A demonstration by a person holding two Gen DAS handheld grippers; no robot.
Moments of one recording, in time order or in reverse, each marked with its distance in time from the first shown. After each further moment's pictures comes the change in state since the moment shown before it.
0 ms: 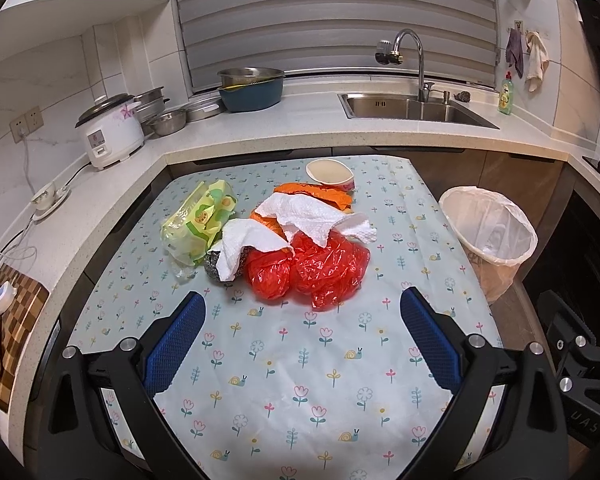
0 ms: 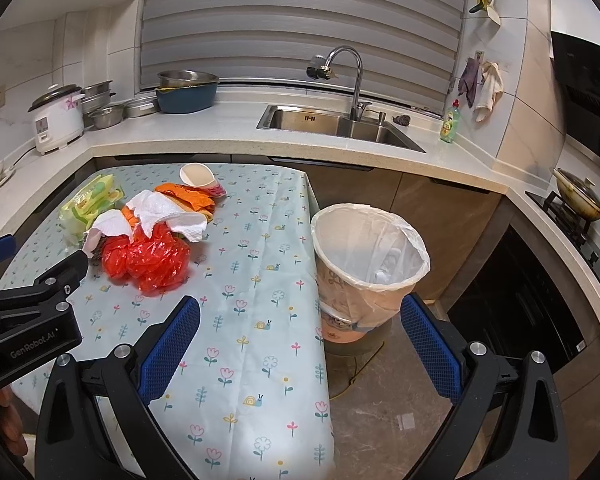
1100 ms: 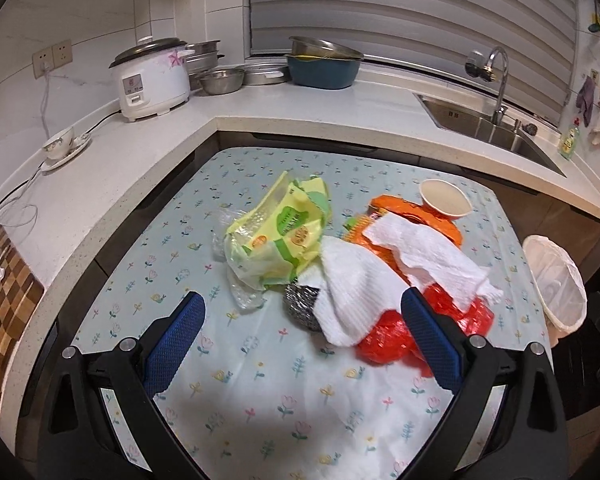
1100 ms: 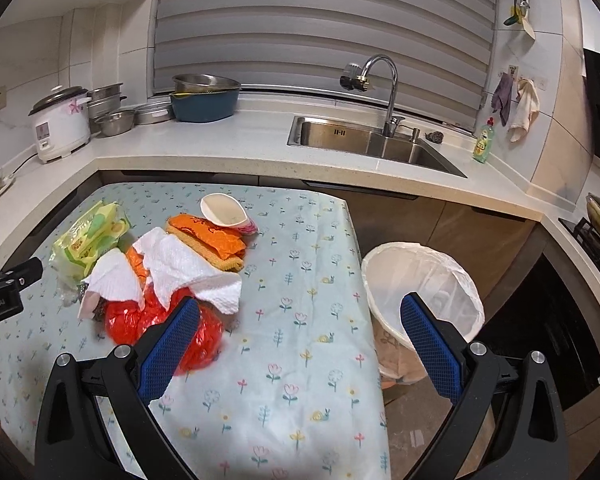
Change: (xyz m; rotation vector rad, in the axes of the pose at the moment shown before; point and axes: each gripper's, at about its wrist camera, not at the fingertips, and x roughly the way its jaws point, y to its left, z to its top) left arm 0.106 0.139 0.036 -0.209 0.078 0.066; right arm 0.097 0.073 0.074 -0.026 -0.031 0.054
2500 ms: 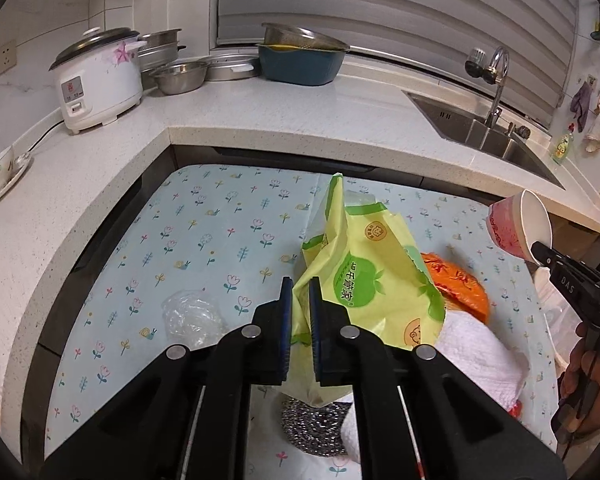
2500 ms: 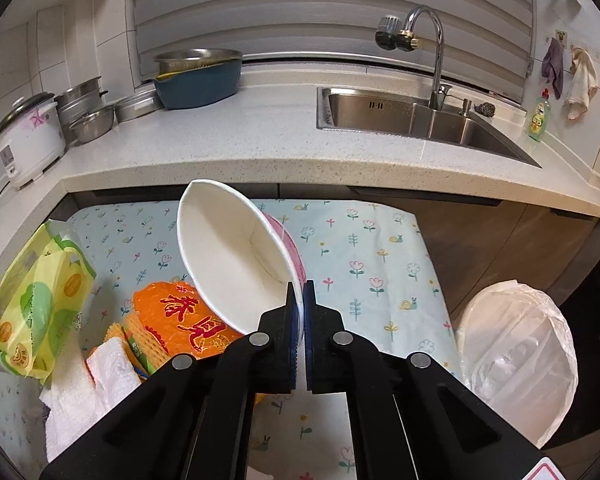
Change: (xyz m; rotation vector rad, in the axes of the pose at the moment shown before) left arm 0.095 -0.001 0.084 0.042 0.024 -0.144; right arm 0.173 0.013 0.081 0.088 0.084 0.072
